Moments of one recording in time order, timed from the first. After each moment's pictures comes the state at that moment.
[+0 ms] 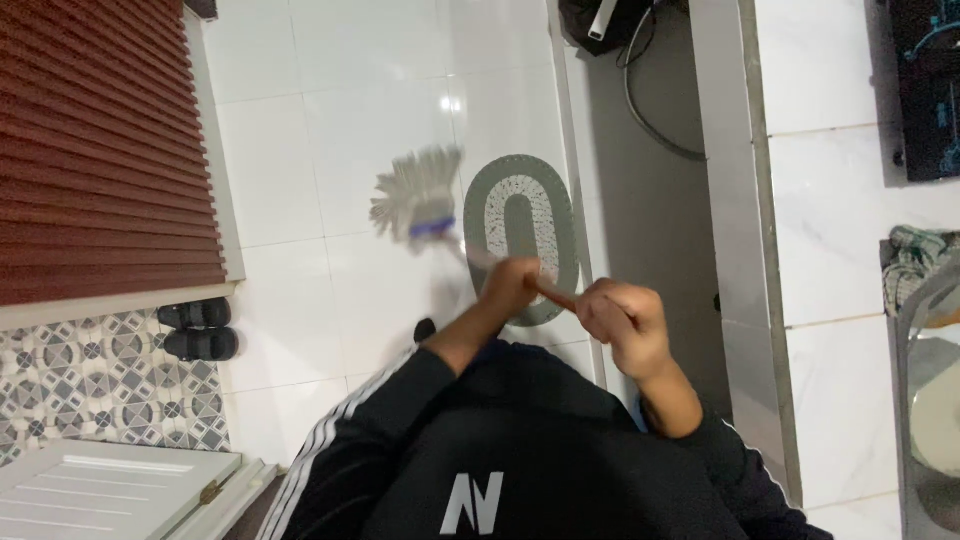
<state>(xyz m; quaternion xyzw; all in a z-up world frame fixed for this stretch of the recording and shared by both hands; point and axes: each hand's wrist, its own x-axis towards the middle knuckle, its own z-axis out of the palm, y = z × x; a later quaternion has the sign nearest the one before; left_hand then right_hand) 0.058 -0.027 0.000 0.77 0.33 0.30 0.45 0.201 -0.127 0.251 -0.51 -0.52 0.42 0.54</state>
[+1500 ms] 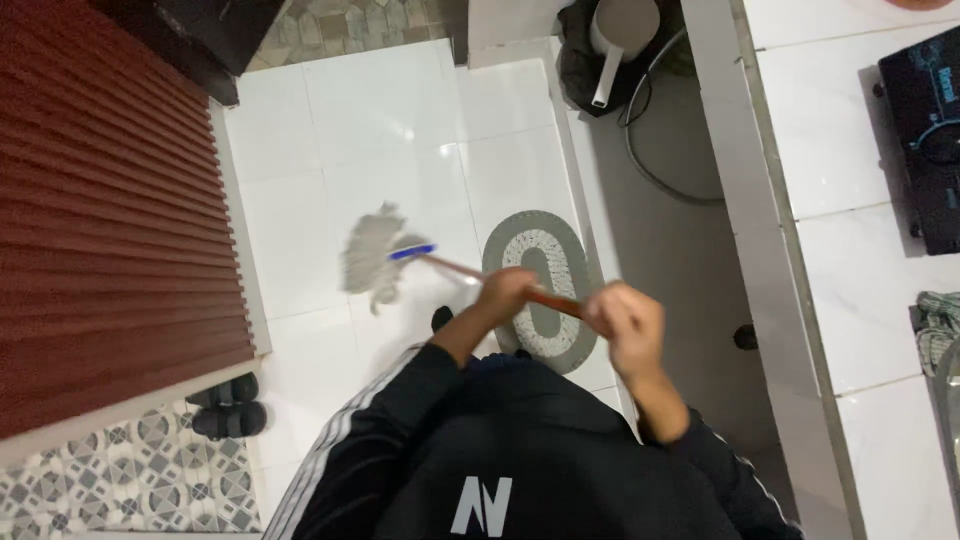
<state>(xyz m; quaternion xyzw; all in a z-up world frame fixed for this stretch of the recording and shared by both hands) 0.020 0.136 -0.024 0.84 0.30 0.16 0.42 0.158 -0.004 0.229 -0.60 -0.47 0.34 0.55</state>
